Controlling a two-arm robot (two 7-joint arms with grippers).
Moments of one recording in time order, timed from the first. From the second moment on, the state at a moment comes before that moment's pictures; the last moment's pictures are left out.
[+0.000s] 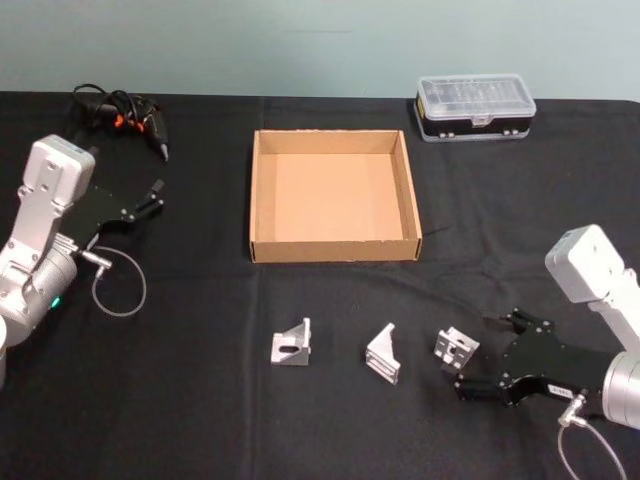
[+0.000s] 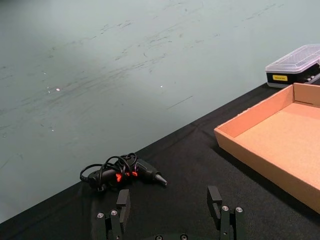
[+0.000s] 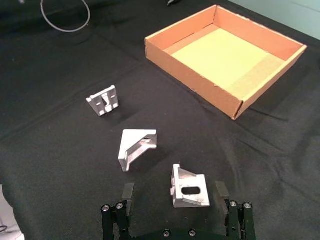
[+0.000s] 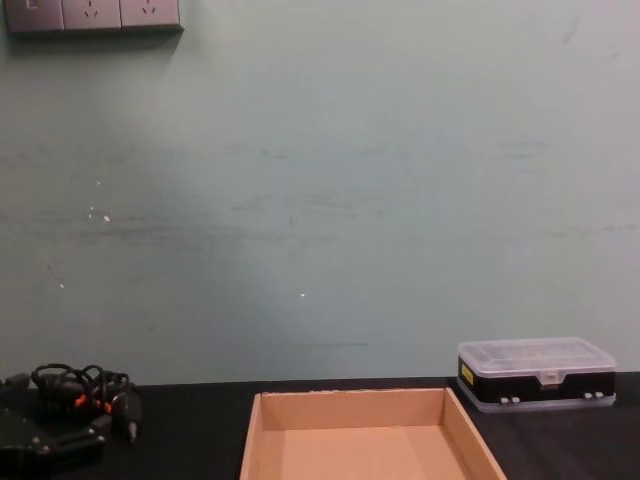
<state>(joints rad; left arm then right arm) -0.20 0.60 0.45 -1.41 -0.25 -0.12 0.03 -0.15 0.85 -0.30 -1.97 0.43 0.40 0.38</state>
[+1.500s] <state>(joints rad) -0.20 0.60 0.45 -1.41 -0.25 -0.12 0.03 -0.09 0.74 -0.33 -1.88 0.29 0.41 0.43</state>
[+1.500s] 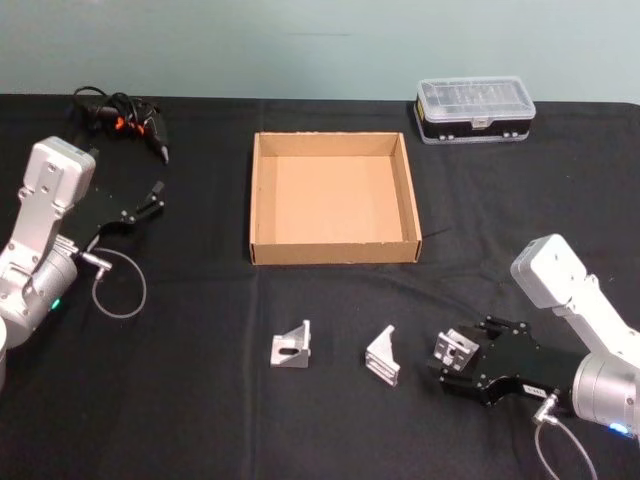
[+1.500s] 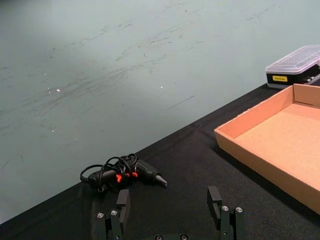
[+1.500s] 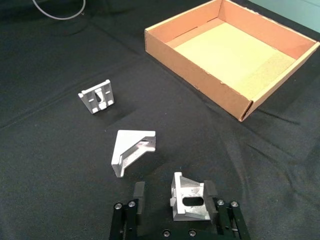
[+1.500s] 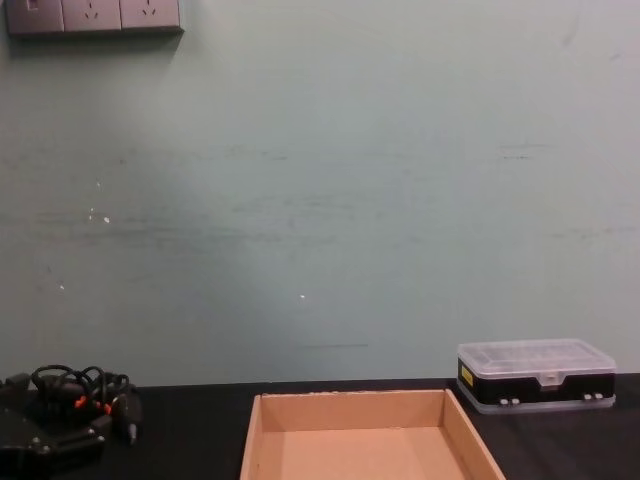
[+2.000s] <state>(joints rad) -0.20 0.60 0.45 -1.41 -0.25 -0.12 0.03 -0.10 0.72 -0.31 -1.88 0.30 0.39 0.44</state>
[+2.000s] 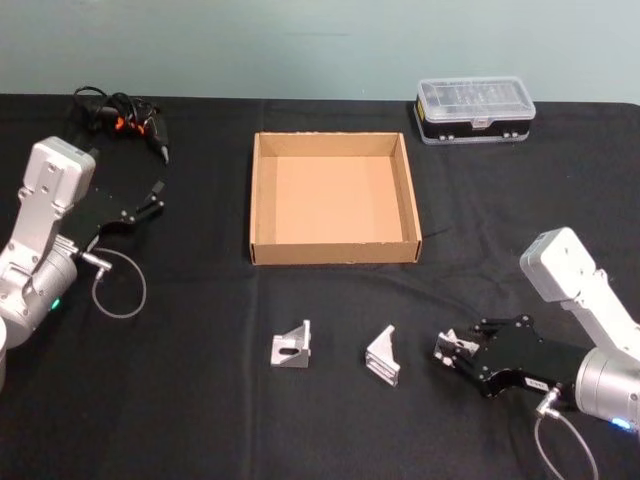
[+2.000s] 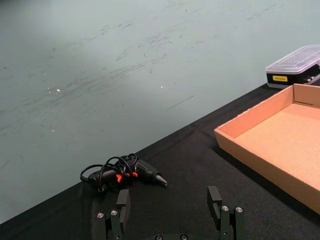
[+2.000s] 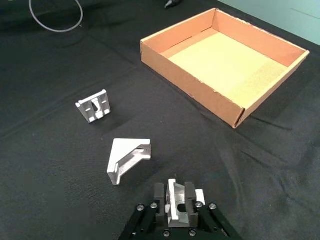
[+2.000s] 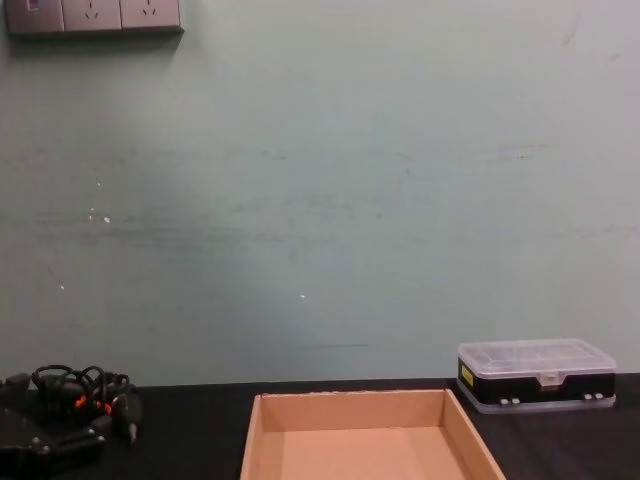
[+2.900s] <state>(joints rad) -0.20 0.60 0.45 -1.41 -0.25 -0.12 0.03 -0.10 0.72 -0.29 -1.90 0.32 0.37 0.43</state>
